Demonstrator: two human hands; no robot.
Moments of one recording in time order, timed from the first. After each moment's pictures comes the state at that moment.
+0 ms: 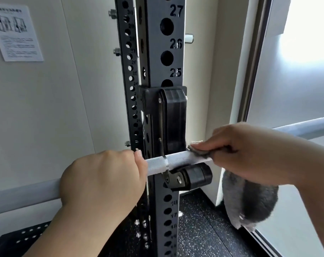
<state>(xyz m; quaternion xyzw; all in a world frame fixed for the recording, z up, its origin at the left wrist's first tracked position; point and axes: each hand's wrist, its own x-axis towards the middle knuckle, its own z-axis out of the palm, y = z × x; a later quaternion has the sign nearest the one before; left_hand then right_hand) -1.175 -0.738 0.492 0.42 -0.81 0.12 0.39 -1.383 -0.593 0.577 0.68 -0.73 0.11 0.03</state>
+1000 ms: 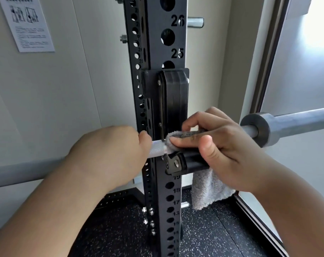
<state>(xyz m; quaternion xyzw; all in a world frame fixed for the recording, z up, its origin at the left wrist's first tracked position) -1.187 -0.725 0.529 0.49 -0.85 0.10 0.19 -1.404 -0.633 0.506 0.78 -0.49 0.38 0.13</state>
